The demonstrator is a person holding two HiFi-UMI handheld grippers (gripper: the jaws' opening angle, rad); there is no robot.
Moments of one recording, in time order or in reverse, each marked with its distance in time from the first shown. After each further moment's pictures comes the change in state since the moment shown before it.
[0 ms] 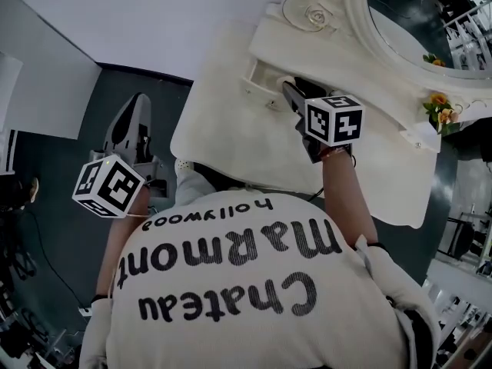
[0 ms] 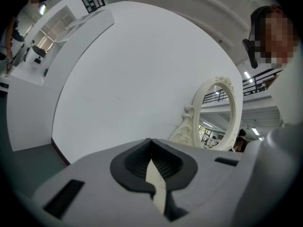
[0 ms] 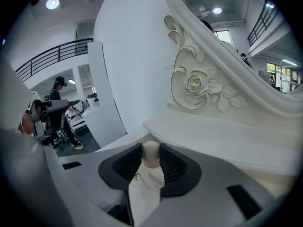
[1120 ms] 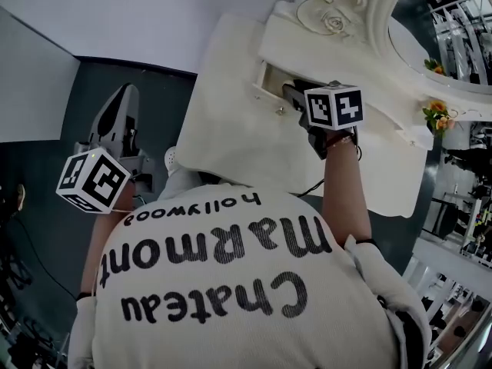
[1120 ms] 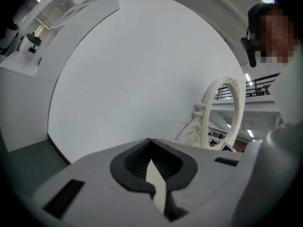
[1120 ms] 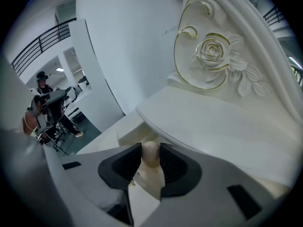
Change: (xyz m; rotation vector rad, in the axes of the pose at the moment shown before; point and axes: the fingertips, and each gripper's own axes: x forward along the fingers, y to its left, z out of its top) left arm 0.048 0.071 0.012 -0.037 0.104 -0.048; right arm 0.051 -0.006 -0.015 0.046 0.309 -0.035
